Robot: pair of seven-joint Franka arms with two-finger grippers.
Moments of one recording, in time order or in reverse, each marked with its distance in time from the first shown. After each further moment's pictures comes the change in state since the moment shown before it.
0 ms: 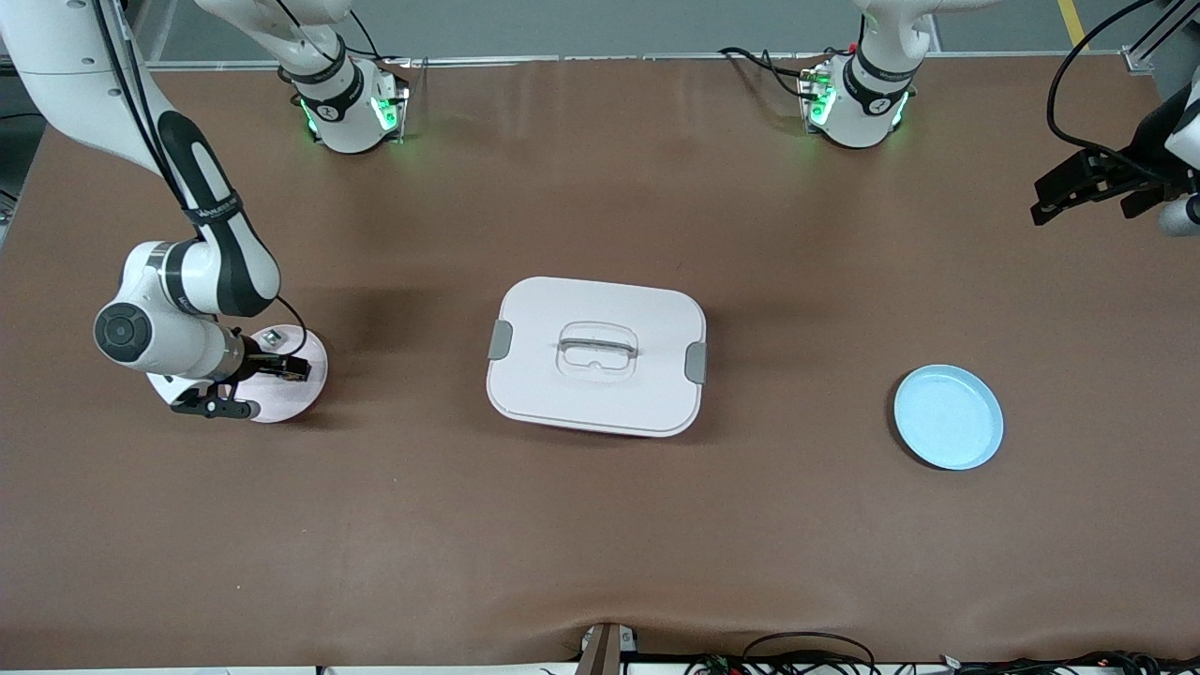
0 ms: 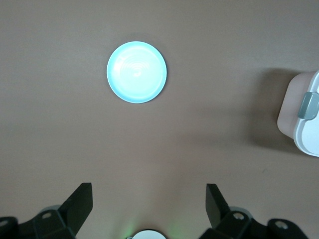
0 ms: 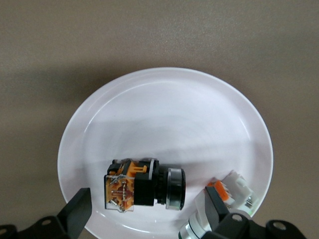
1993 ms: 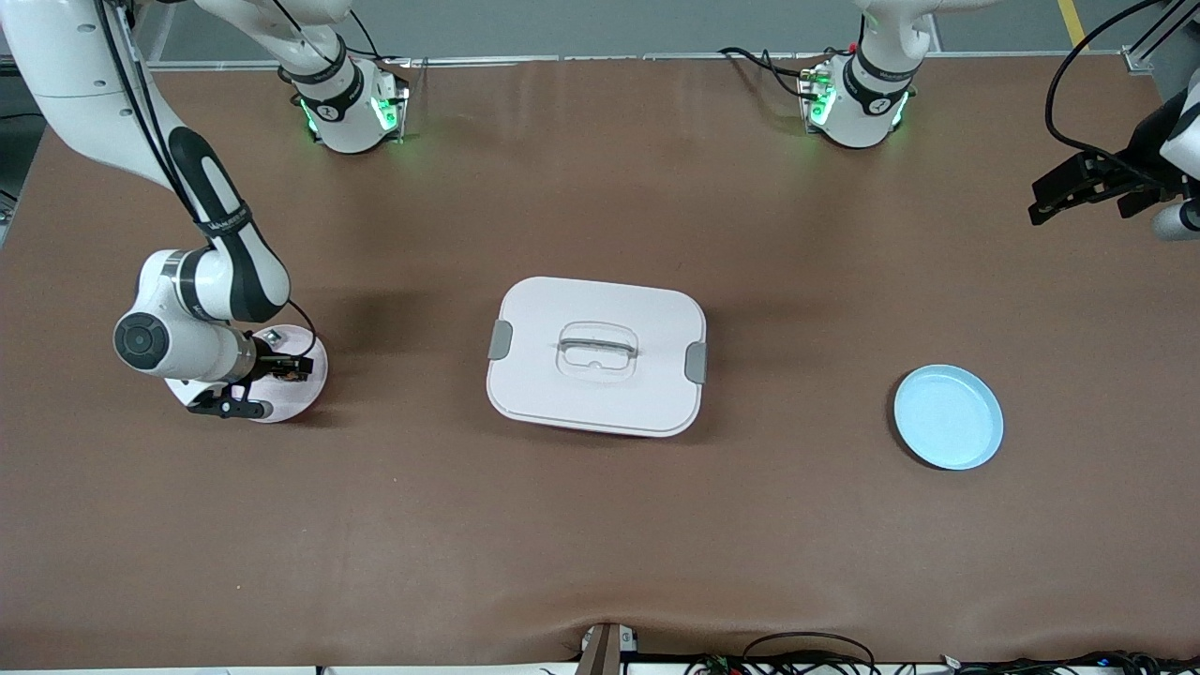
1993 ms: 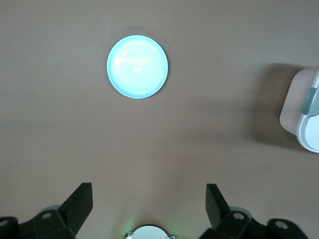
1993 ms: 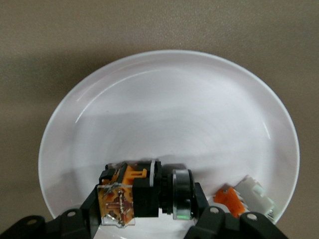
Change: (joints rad) left arm 0.003 0.001 0.000 -0.005 0.000 -0.015 0.000; right arm 0.001 0.046 0.001 0.005 0.000 0.013 -0.001
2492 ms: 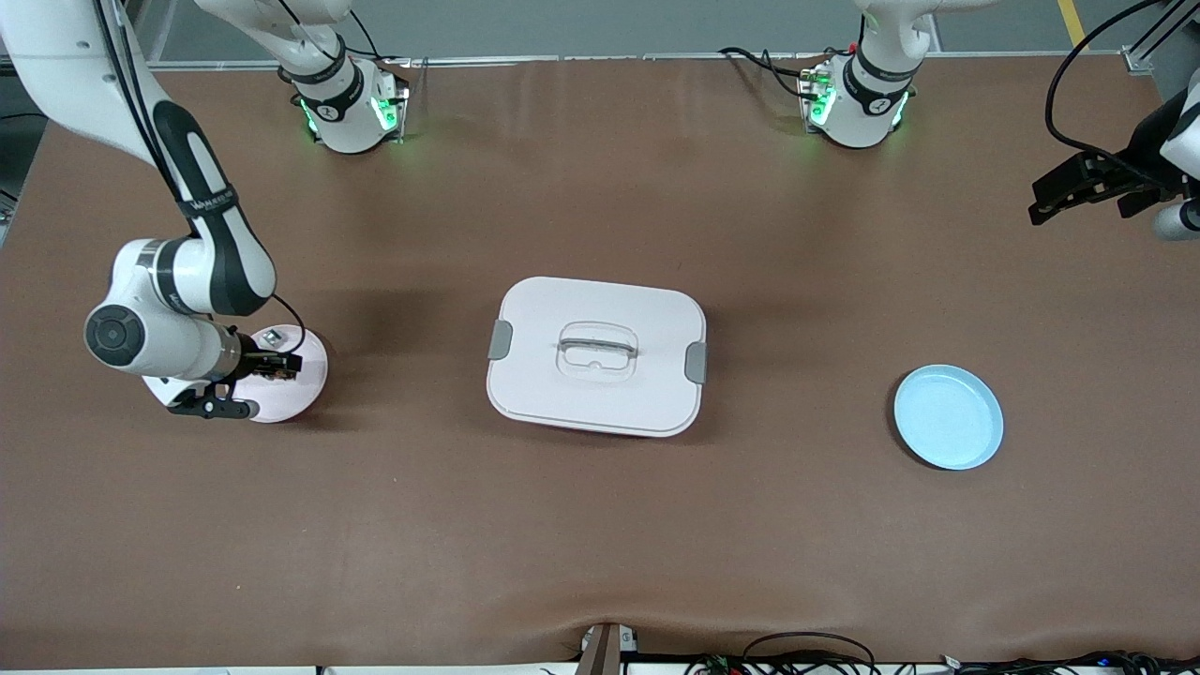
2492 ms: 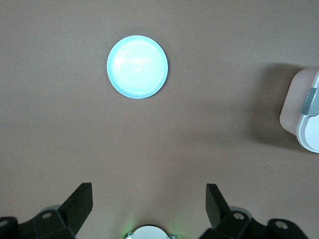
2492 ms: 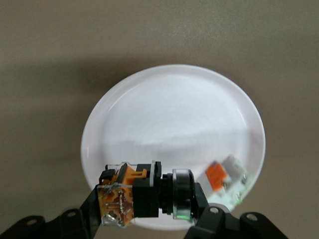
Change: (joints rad) left arm -0.001 0.000 0.000 0.001 0.000 0.000 0.000; right arm 0.022 -0.118 0.010 0.039 0.000 -0.180 0.009
